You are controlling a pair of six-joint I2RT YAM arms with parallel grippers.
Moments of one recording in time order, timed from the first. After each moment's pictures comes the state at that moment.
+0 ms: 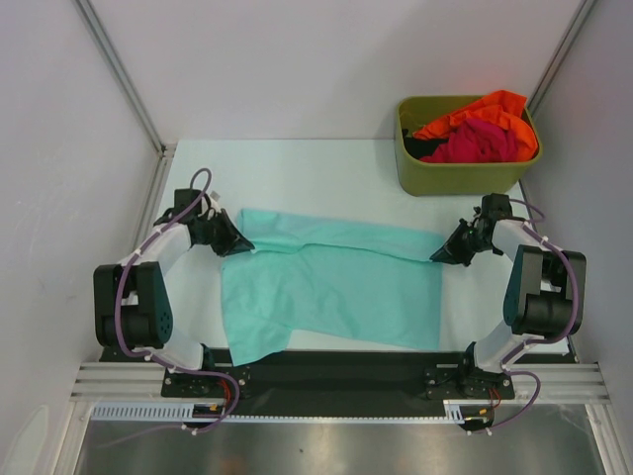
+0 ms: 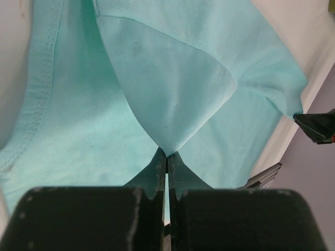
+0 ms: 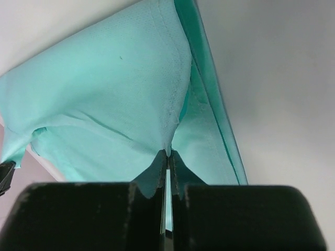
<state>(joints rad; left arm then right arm) 0.06 1.54 0.94 -0.45 0.55 -0.52 -0.17 1.63 0.95 -0.53 -0.47 0.53</state>
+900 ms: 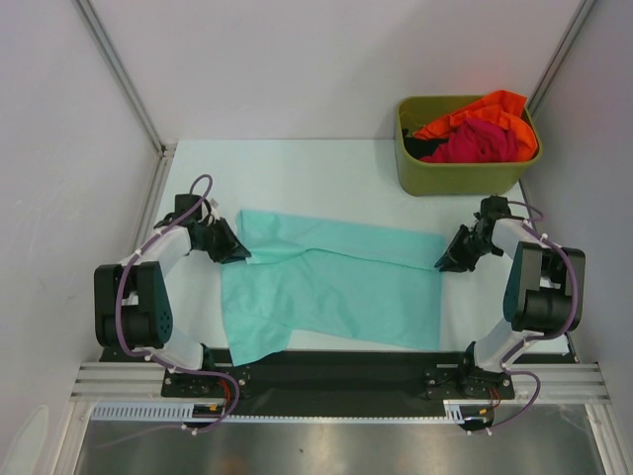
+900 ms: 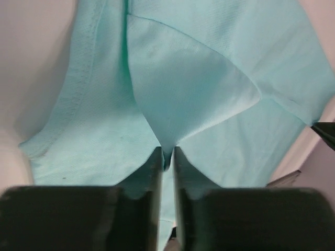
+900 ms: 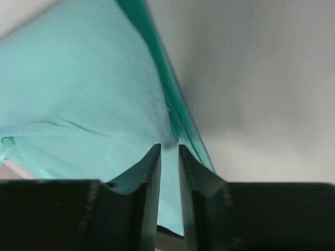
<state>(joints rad) 0.07 1.54 0.90 -0.48 0.49 -0.49 -0.17 1.65 0.95 -0.58 -0.39 0.46</state>
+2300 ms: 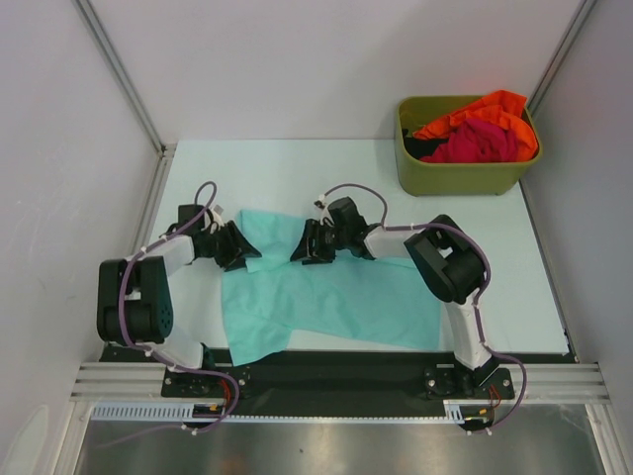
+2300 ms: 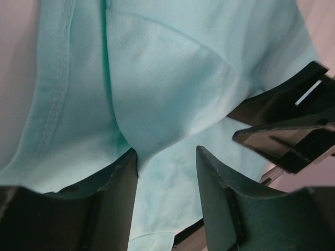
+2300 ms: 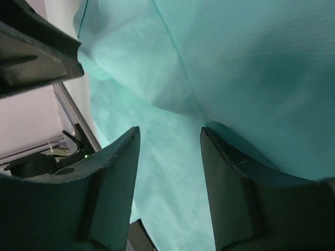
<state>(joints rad) 0.07 1.56 0.78 -0.29 0.59 -0.50 0.68 2.09 1.23 0.19 -0.53 0.78</state>
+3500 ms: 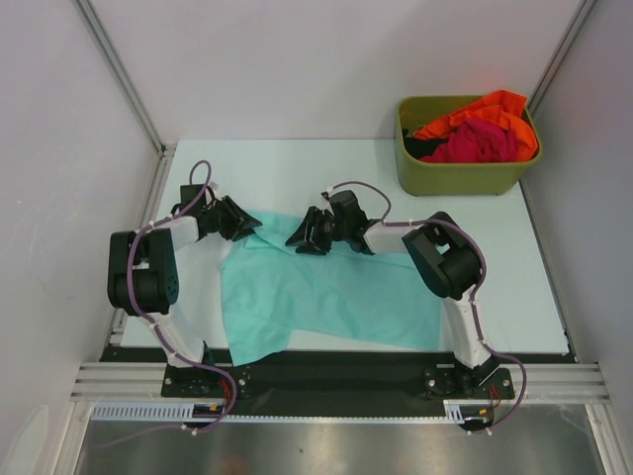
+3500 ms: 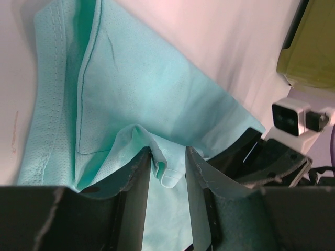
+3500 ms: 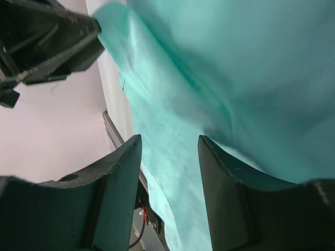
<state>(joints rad) 0.07 1.79 0.98 -0.06 0.61 -0.73 0.65 2.17 1.33 0.29 -0.53 1.04</state>
